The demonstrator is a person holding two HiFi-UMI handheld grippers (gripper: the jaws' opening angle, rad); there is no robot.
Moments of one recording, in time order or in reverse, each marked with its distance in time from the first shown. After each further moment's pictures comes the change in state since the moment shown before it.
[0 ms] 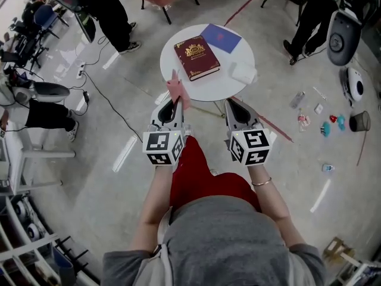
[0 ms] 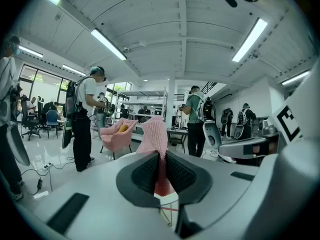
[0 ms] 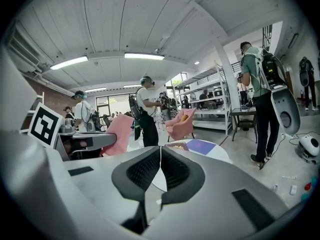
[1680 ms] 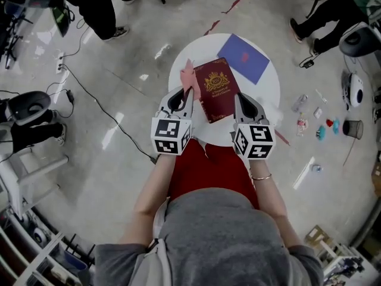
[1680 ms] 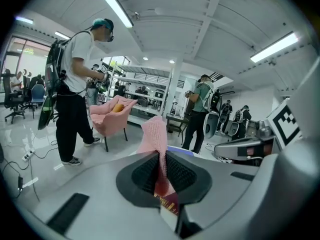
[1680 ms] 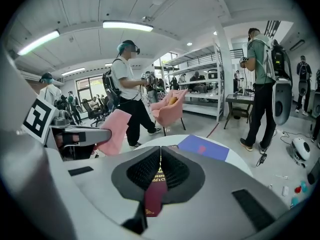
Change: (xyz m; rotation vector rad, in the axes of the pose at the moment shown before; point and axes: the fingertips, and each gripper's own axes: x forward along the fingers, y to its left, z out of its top) left arm 0.261 0.178 -0.019 -0.107 0.209 -0.132; right arm 0.297 -0.077 0.014 0.029 0.234 -0.160
